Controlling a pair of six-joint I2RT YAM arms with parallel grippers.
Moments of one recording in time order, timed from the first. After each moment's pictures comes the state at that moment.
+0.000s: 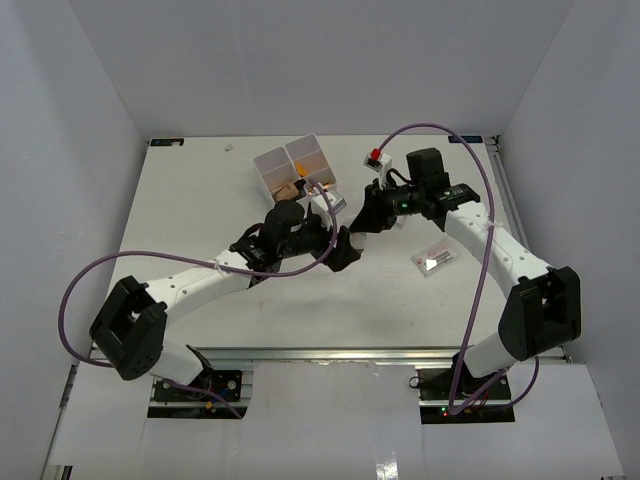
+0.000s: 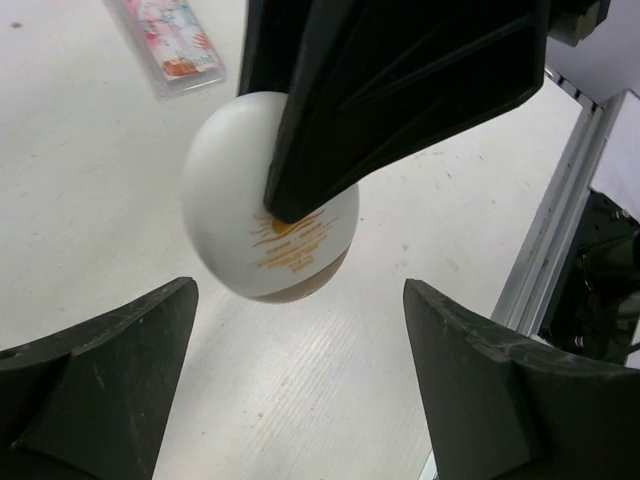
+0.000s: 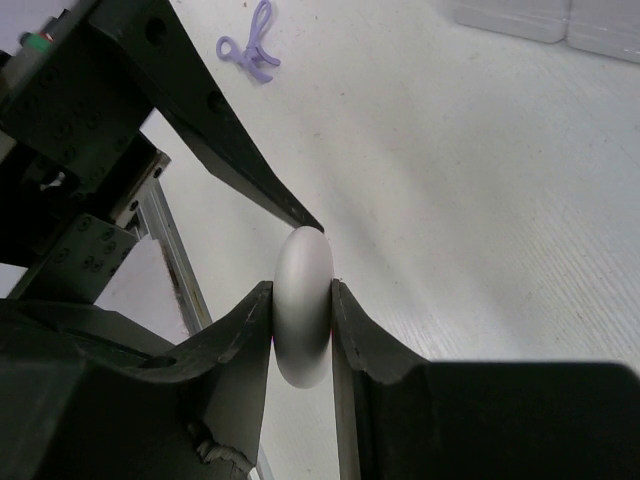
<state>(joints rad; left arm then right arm) -0.77 1.43 0.93 0.15 0.32 -0.18 0.40 1.50 1.26 -0.48 -0.83 -0.05</state>
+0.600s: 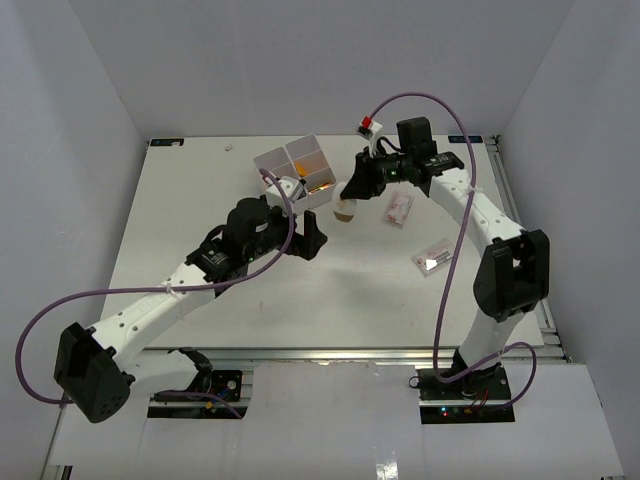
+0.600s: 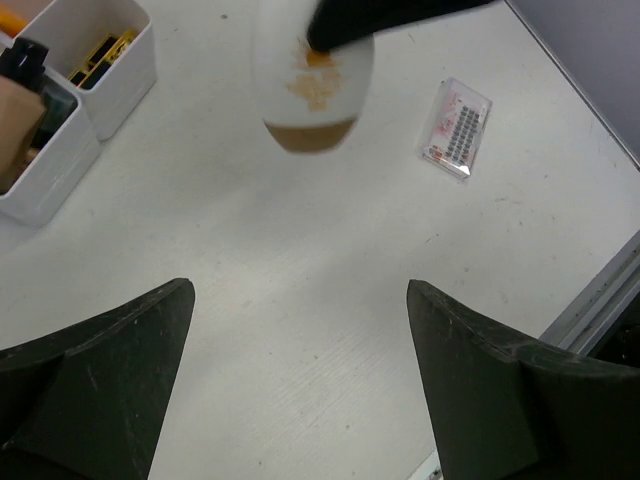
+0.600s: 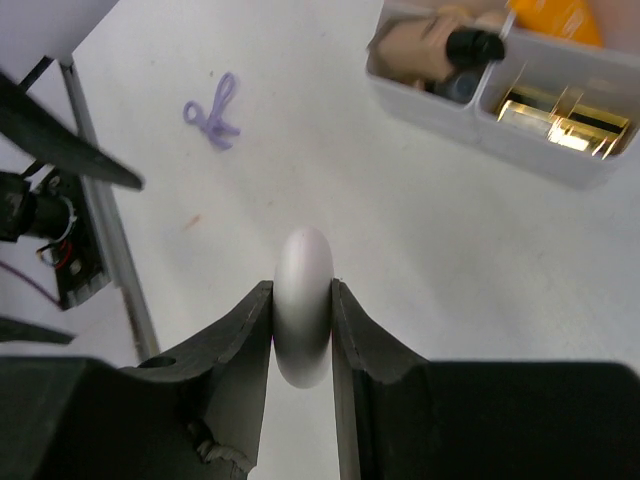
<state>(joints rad) -0.70 1.16 0.93 -0.12 0.06 -0.26 0.37 1.76 1.58 -0.48 -0.84 -0.08</state>
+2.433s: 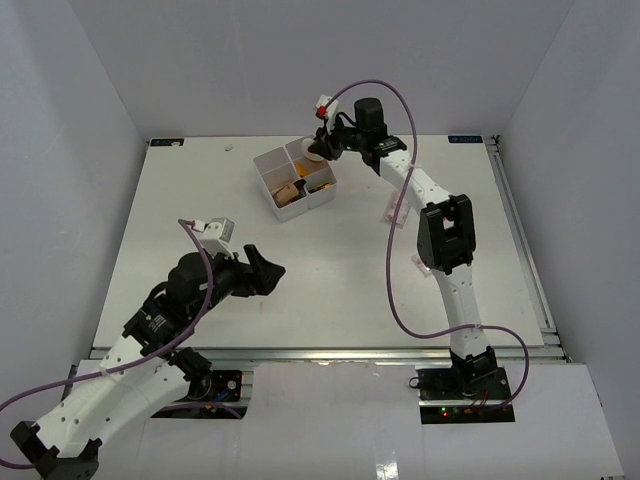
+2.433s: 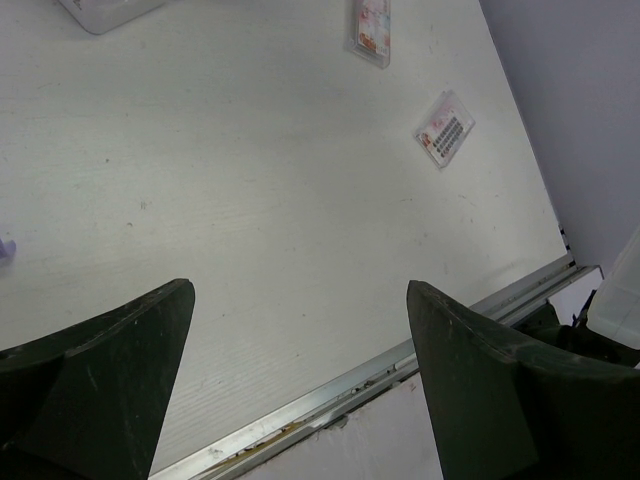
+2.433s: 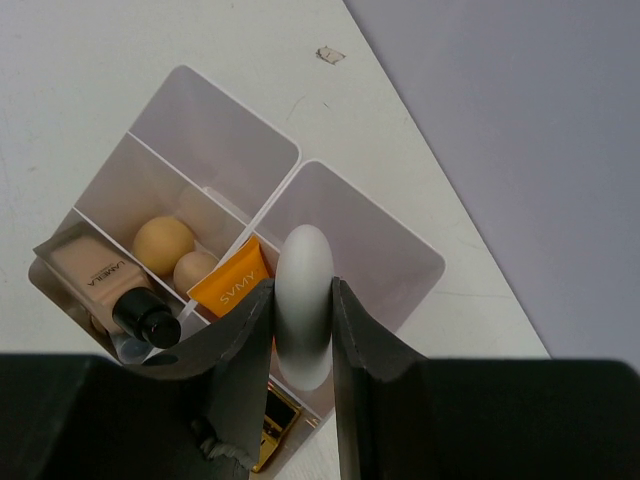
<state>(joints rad) -0.68 0.58 0.68 -0.45 -0.07 -0.60 0.44 2.39 2.21 -0.14 -0.68 -0.39</state>
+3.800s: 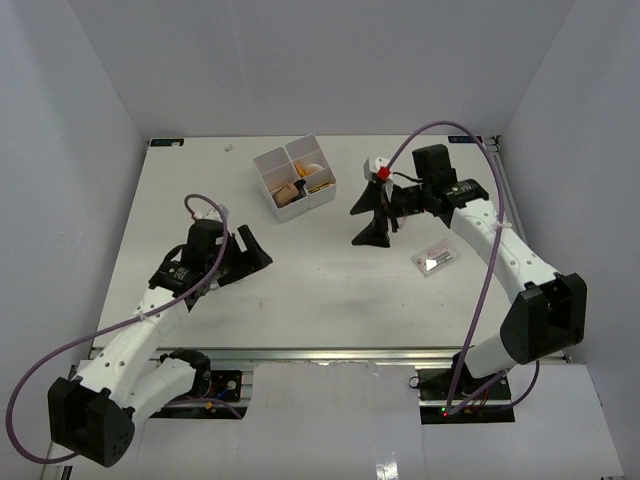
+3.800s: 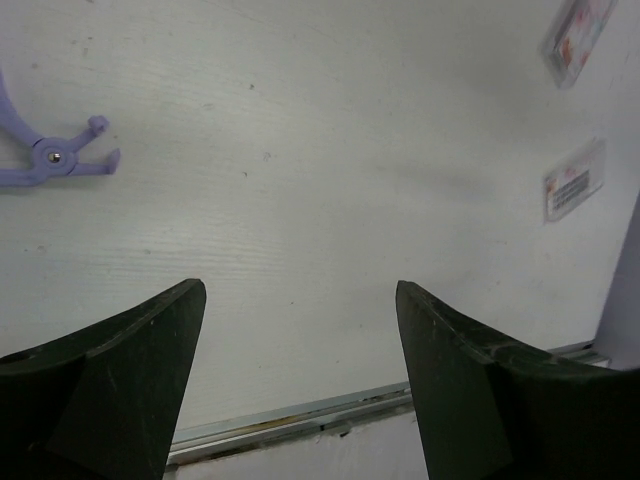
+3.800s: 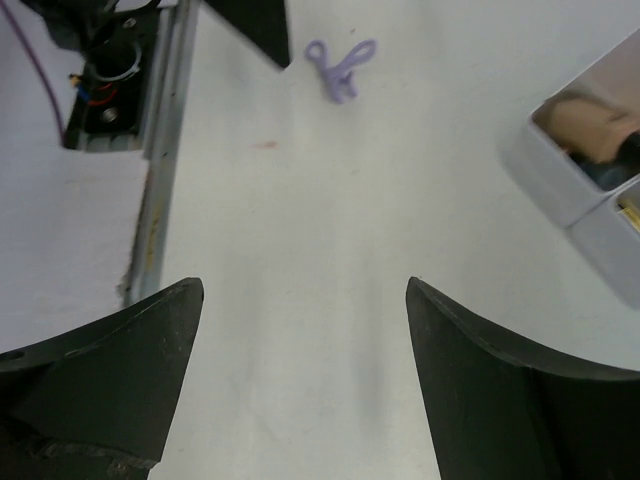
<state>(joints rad) -0.37 0.94 0.75 -0.54 0.07 -0.70 0.38 1.48 1.32 -0.60 -1.12 -0.66</state>
